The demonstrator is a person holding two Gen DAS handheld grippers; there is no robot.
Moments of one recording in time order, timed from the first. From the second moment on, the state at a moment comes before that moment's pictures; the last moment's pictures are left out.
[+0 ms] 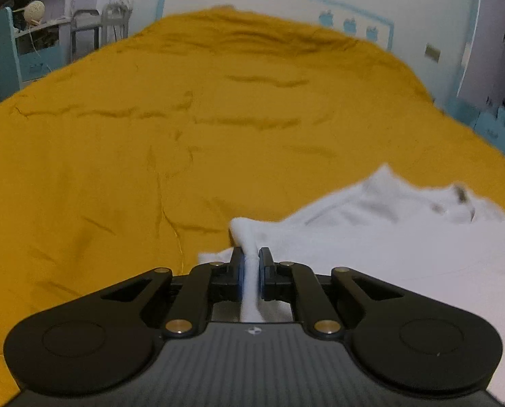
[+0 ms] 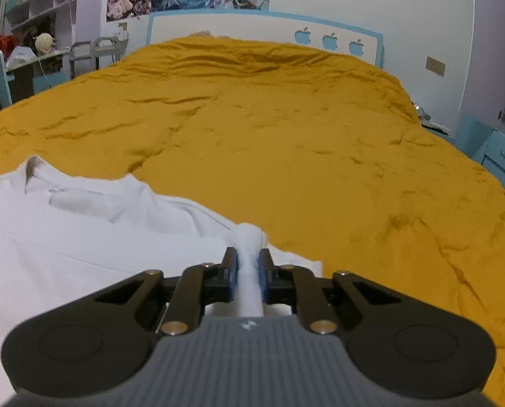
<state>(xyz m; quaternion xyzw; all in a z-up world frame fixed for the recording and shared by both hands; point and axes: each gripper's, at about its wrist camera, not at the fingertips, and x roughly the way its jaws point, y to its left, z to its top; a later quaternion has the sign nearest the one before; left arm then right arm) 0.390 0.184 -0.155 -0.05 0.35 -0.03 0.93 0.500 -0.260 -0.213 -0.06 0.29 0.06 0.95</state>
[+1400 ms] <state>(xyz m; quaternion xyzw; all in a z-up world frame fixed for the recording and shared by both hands) 0.299 0.188 -0.149 -0.21 0.40 -0.06 0.89 0.425 -0.273 -0.206 -0.01 0.34 0.04 0.94</state>
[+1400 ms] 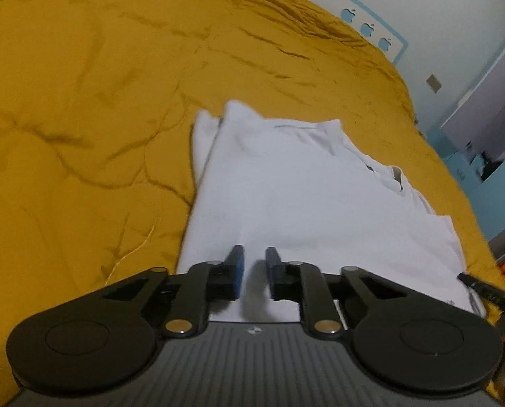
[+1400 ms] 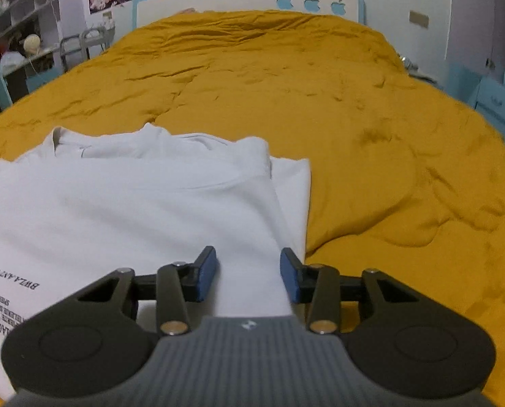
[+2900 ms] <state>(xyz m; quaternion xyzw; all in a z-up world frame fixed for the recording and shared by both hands) 0.136 0.135 -0.092 -0.23 0.34 -0.04 0.91 0.233 -0.288 -0.153 0.29 0.33 0.10 0.89</state>
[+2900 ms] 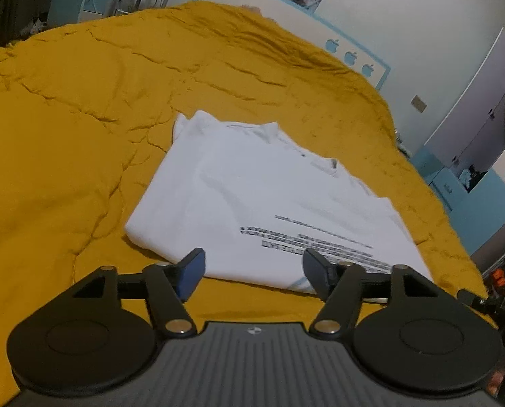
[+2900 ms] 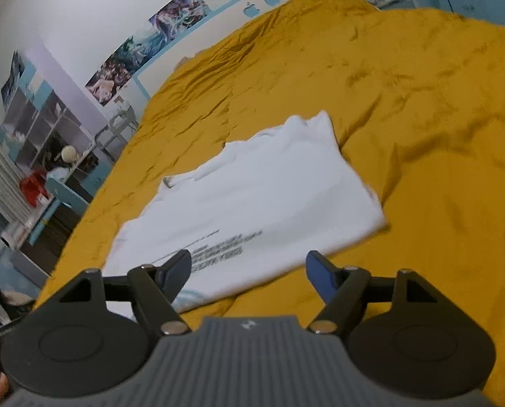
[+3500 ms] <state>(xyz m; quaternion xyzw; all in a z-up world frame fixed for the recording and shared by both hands) 0.155 0.181 -0.170 -0.47 0.32 0.00 0.82 0.237 -0.309 -0.191 0.44 0.34 0.01 0.83</state>
